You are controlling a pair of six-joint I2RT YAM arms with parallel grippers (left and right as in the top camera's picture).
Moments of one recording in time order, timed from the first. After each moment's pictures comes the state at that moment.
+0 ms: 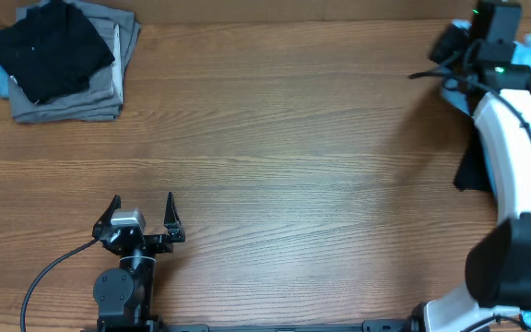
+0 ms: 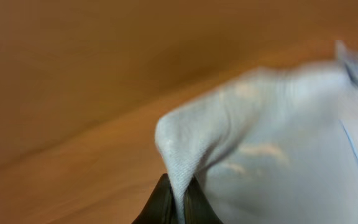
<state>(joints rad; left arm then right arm) 0.03 0.01 0.01 -0.08 0.00 -0.10 -0.05 1.77 1.61 -0.47 0.07 0.36</state>
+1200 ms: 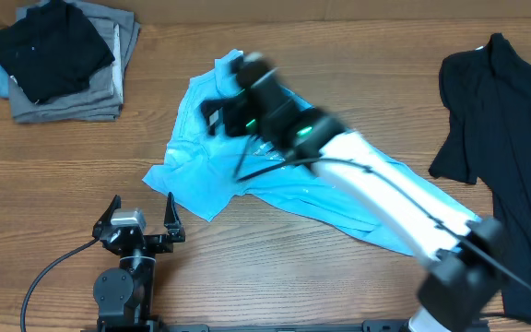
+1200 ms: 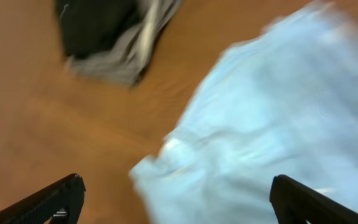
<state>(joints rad) 0.03 0.01 0.01 -0.08 0.00 -0.10 0.68 1.80 1.62 -0.51 -0.06 0.53</state>
